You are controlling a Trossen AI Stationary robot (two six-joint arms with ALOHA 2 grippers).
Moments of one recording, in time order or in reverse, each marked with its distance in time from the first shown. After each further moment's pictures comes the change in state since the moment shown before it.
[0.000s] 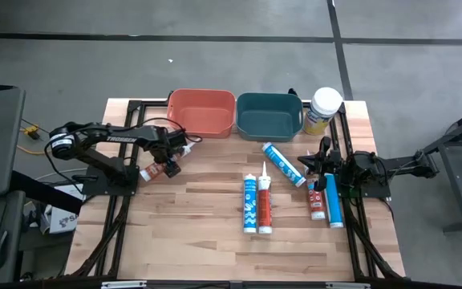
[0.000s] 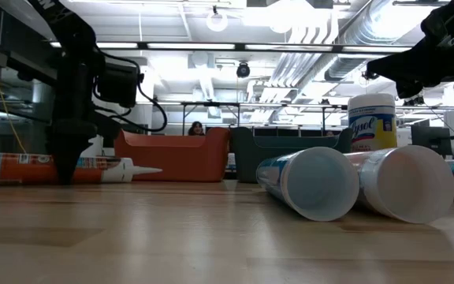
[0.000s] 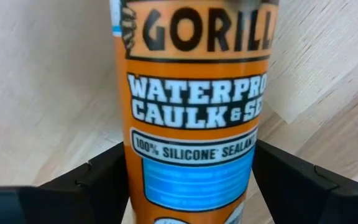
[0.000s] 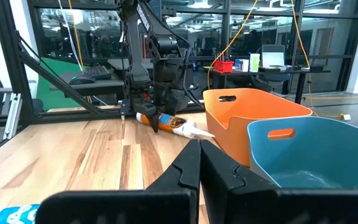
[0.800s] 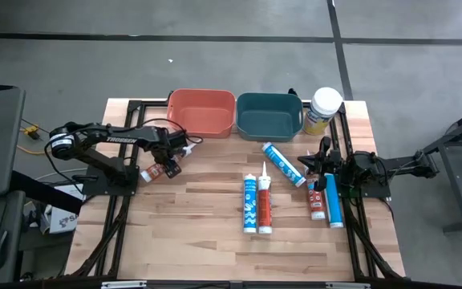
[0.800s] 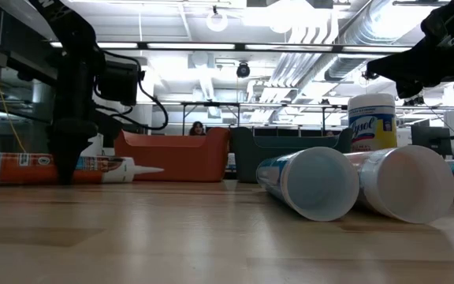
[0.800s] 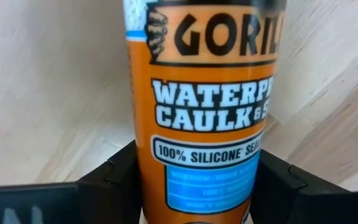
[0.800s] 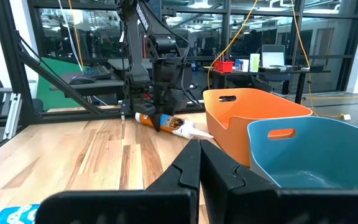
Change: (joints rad) left arm -0.031 0.002 0.000 0.004 -0.001 -0.017; right arm 0.000 0.000 0.000 0.000 0.000 0.000
